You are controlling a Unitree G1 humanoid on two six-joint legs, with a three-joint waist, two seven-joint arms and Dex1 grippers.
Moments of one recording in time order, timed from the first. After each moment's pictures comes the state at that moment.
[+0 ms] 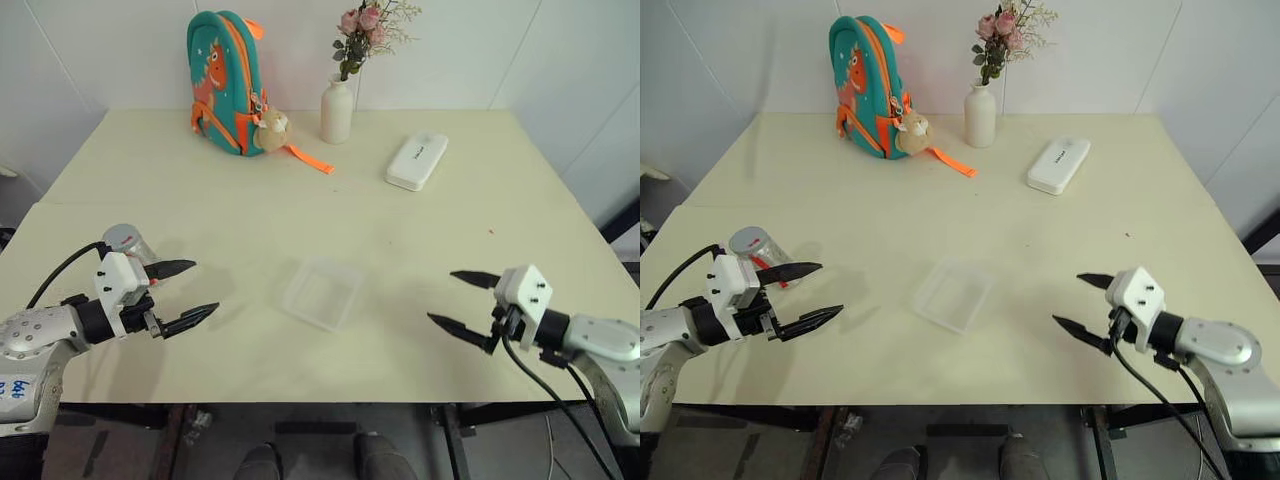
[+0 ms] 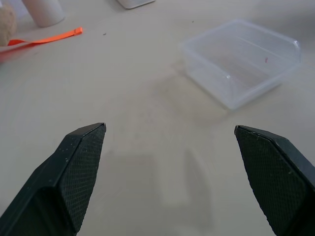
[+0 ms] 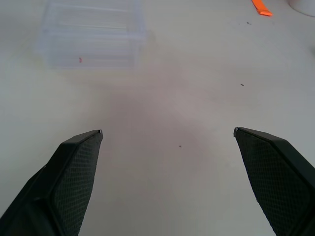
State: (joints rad) left arm -0.11 0.81 0.33 -0.11 -0.46 0.17 -0.98; right arm -0.03 -0.77 -0.21 -0.29 0.38 0.24 0.94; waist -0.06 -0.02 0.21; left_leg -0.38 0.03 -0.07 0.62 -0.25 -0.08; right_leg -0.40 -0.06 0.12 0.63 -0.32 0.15
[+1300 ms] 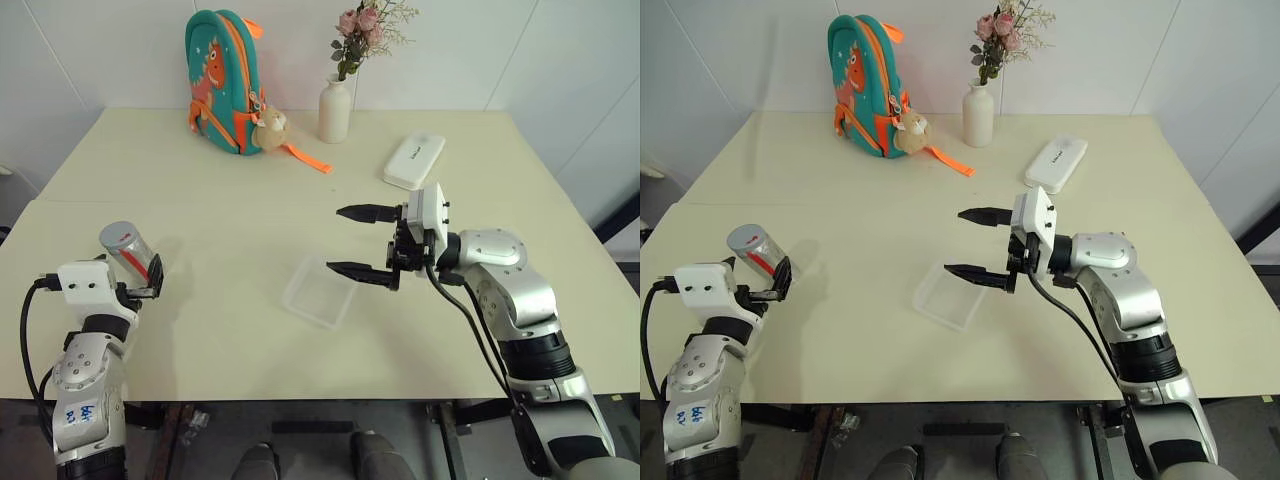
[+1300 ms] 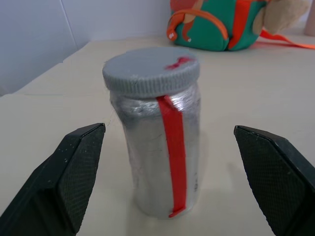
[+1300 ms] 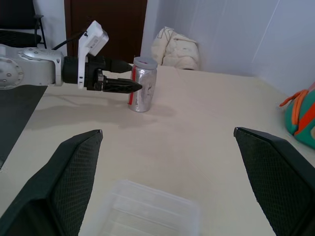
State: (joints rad) left arm -0.12 0.37 0.49 -0.11 -0.21 0.19 -0.12; right arm -0.65 -0.46 0.08 -0.08 0.43 0.26 1.08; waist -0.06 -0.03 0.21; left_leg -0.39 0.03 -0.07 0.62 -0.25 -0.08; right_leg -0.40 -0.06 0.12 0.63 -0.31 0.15
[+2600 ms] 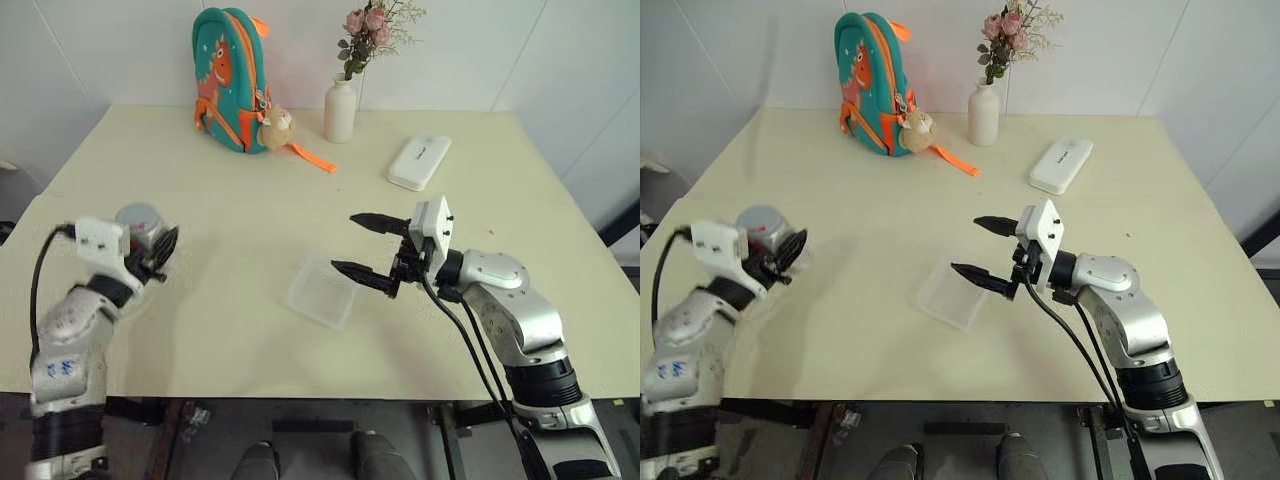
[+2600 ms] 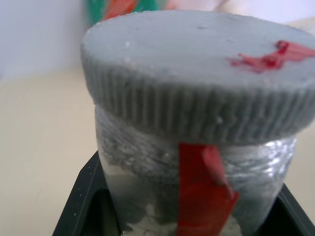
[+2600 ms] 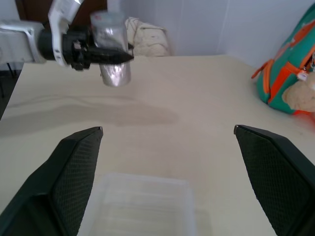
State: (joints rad) left arm -0.36 0.64 0.36 -0.15 -0.46 0.32 -0.50; right arm -0.63 -0.44 0.06 -0.18 0.48 0.45 0.85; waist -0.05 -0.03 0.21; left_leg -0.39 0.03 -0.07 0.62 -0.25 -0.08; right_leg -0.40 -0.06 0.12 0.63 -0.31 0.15
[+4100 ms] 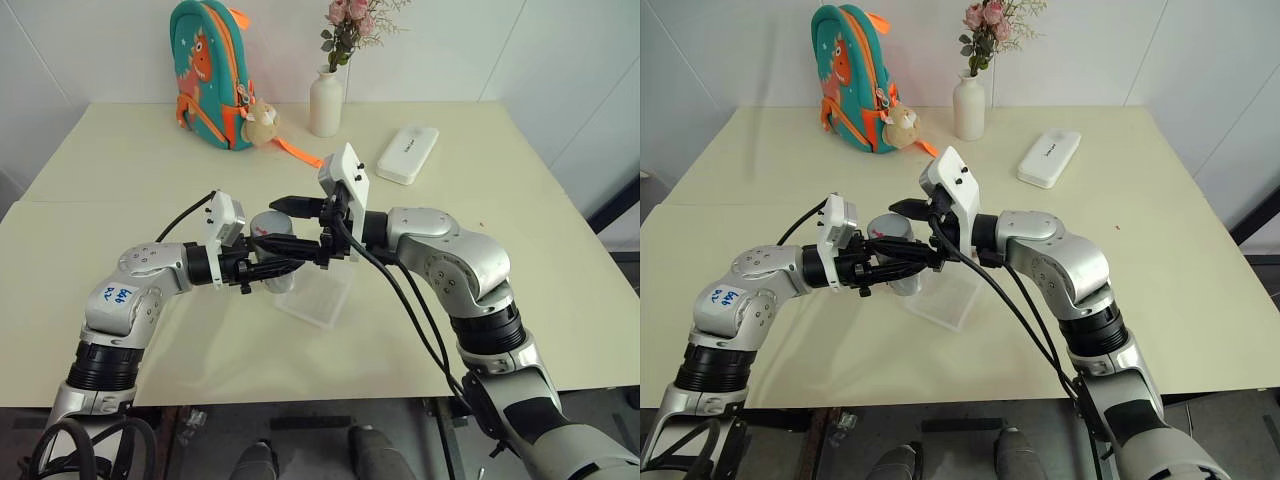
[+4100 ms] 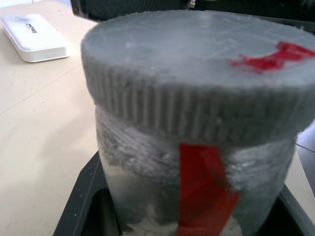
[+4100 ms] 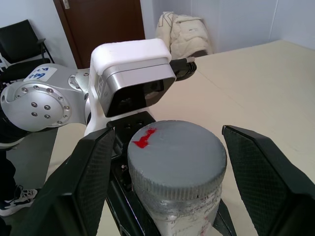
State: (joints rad) left arm -0.59 0.62 0.01 -0.06 -0.55 0.55 -0.96; right arm -0.91 -0.26 0.20 -0.14 0.53 0.79 0.76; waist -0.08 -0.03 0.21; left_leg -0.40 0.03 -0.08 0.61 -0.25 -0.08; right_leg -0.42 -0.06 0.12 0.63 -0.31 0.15
